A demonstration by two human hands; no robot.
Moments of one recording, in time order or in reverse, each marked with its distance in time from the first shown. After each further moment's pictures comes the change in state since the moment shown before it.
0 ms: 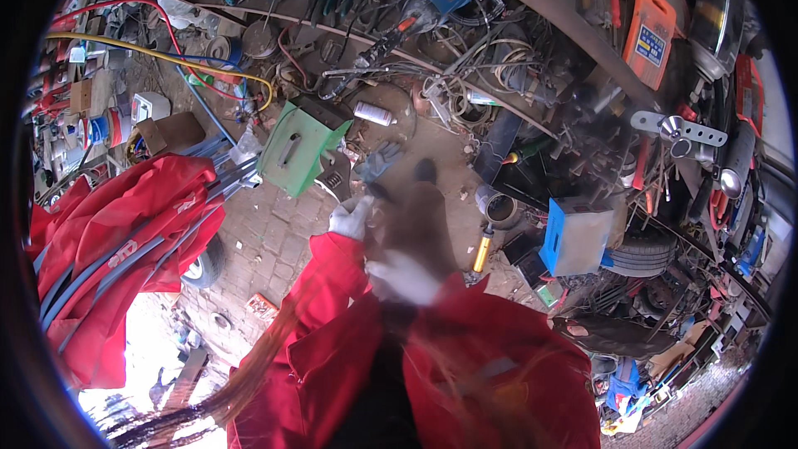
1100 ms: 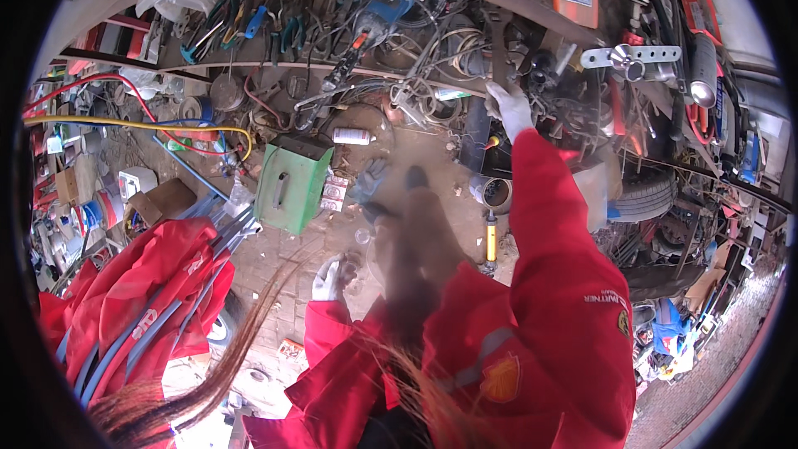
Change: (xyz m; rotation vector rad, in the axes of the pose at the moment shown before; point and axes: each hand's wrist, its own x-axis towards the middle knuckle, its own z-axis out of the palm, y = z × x) left_hand -0.047 -0.035 -0.124 -0.101 -0.178 0.043; right_hand -0.001 -0.186 -0.264 -0.025 0.850 -0.781
